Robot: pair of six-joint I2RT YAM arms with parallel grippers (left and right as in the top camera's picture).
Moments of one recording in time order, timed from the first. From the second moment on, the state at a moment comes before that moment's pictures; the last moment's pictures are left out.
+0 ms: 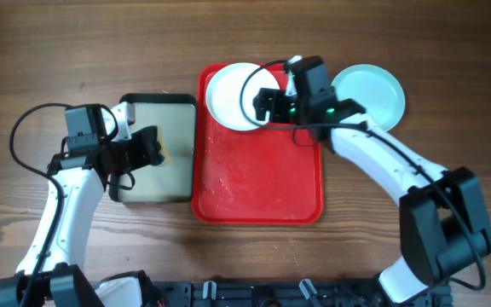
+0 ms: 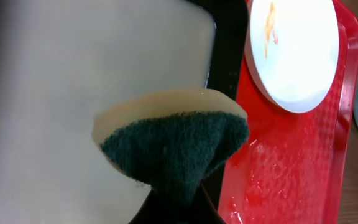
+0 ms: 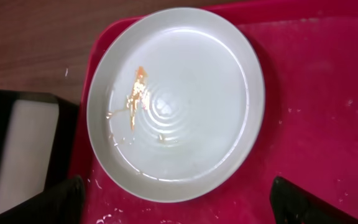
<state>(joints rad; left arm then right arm) 0.17 1.37 0.80 -0.55 0.45 -0.20 0.46 1.77 1.15 -0.24 -0.13 0.49</state>
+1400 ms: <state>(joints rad) 0.07 1.44 0.80 -0.51 0.42 -0.20 0.49 2.05 1.15 0.08 0.24 0.53</state>
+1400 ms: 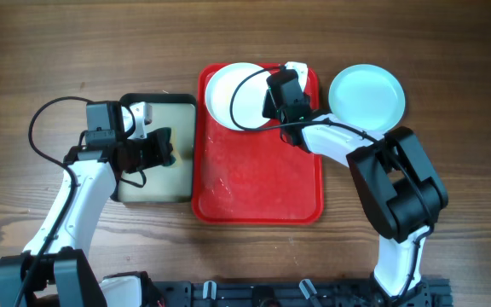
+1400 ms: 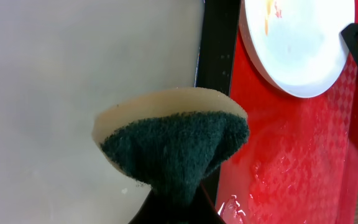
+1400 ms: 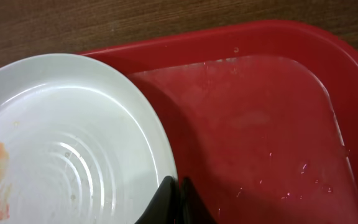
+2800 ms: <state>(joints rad) -0.25 1.66 1.18 -0.66 0.17 -0.25 0.43 1.88 1.15 -0.52 -0.16 0.47</state>
